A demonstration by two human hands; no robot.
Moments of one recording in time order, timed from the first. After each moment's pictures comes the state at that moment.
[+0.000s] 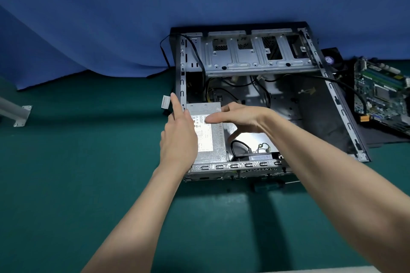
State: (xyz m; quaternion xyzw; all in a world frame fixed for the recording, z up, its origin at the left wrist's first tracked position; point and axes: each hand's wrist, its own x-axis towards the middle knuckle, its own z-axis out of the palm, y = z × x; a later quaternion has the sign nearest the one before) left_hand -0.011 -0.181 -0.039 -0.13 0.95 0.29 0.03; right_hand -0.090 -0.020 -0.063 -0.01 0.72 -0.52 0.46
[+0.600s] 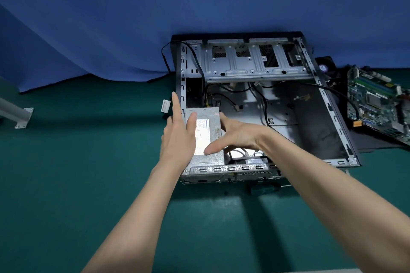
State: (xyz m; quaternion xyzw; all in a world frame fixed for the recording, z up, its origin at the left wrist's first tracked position) left_hand -0.013 -0.188 -0.036 -0.14 0.89 0.42 0.07; right_hand -0.065 -0.026 -0.054 -0.06 0.77 -0.43 0.46
